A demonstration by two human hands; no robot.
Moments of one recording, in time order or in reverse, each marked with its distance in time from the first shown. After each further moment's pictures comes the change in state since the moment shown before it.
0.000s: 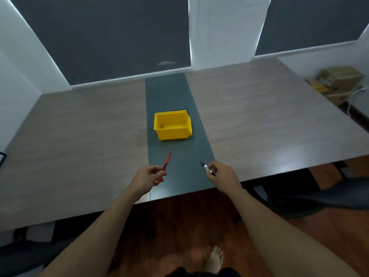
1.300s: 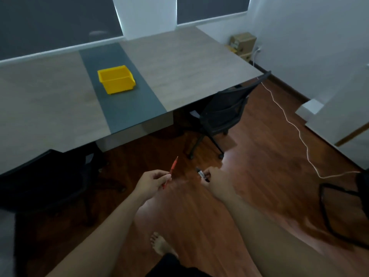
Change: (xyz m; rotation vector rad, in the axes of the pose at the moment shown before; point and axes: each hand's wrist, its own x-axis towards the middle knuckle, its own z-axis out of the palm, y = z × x) left_hand -0.429 -0.191 0.169 0.114 -0.378 0.095; right_hand -0.575 0.099 0.028 -0.119 0.063 0.301
